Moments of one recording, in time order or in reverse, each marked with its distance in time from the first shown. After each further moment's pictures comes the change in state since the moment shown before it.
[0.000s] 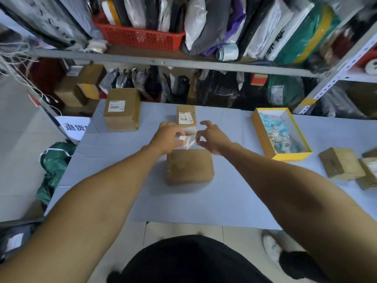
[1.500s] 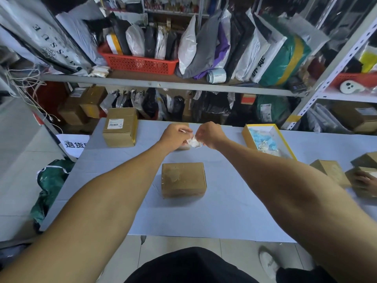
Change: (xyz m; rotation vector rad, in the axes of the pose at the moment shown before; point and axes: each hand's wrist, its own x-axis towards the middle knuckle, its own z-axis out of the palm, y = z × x) left_hand 0.012 0.075 -0.024 -0.538 0.089 -0.144; right_hand -0.003 -0.011 -0.071 0.345 0.137 0.245
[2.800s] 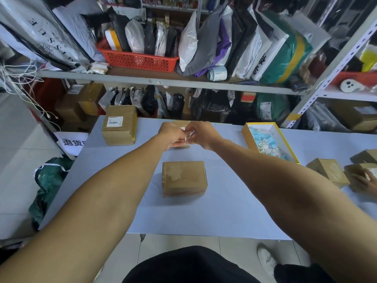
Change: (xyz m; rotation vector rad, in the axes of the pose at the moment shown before) left_hand 0.002 0.011 -0.014 -0.283 -0.008 -0.358; right_hand -0.003 -0.015 0.011 -0.043 -0.050 -0.269
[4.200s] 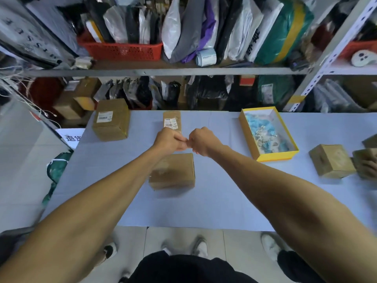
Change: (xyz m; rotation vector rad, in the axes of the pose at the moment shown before) left_hand -0.017 -0.024 0.062 0.386 -0.006 0.201; right_hand -0.029 0.065 0.000 -0.157 -0.136 0.122
